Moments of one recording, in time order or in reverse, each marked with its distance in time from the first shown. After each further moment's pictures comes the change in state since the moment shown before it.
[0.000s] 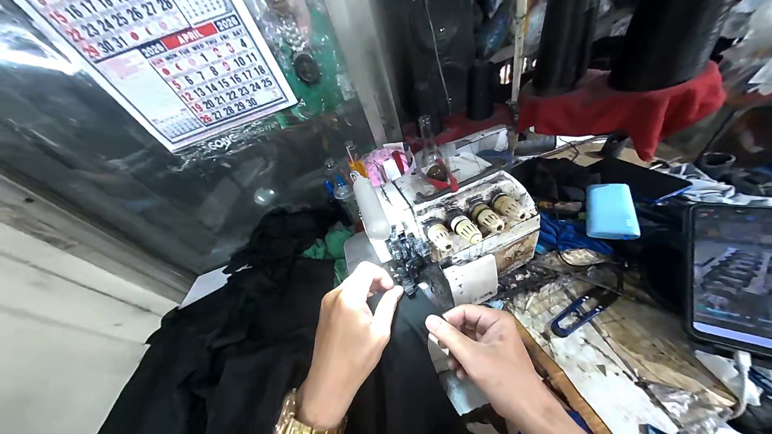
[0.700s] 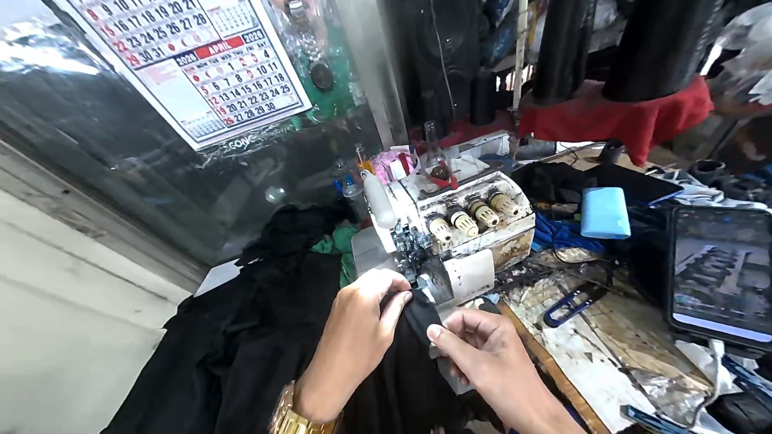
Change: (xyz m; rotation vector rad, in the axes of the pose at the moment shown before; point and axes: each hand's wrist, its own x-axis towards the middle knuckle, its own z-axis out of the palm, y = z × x) left_hand -0.011 0.011 -0.015 0.033 -0.158 0.104; right_hand -0.025 -0.006 -0.003 -0.008 -0.107 -0.067
